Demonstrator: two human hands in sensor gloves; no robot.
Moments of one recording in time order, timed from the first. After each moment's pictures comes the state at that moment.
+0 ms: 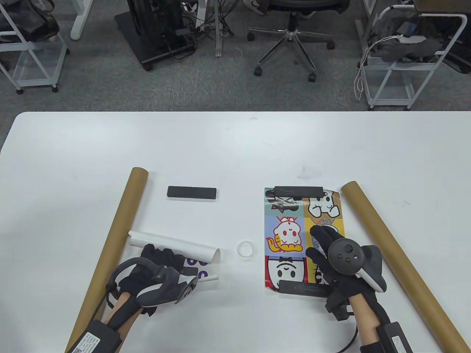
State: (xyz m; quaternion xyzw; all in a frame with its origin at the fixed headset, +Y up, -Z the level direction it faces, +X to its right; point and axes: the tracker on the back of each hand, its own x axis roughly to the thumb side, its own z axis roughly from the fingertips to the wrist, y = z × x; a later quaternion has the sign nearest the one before) left_hand -0.191 -0.732 -0.181 -0.04 -0.23 -0.29 0.93; right_hand 0.206 -0.719 -0.200 0.06 0.06 0.97 0.22
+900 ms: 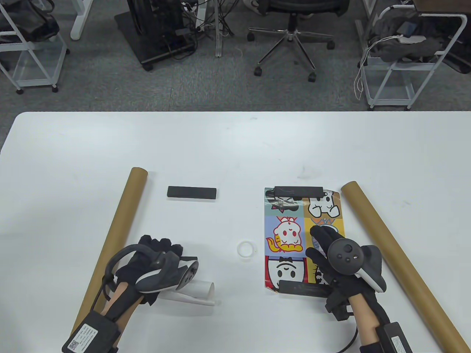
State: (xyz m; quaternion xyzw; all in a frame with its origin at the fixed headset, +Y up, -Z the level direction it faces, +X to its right) left_hand -0.183 -0.712 -0.210 -0.10 -0.21 -0.29 0.93; right_hand 0.206 -0.719 -0.200 0.06 0.06 0.97 0.21
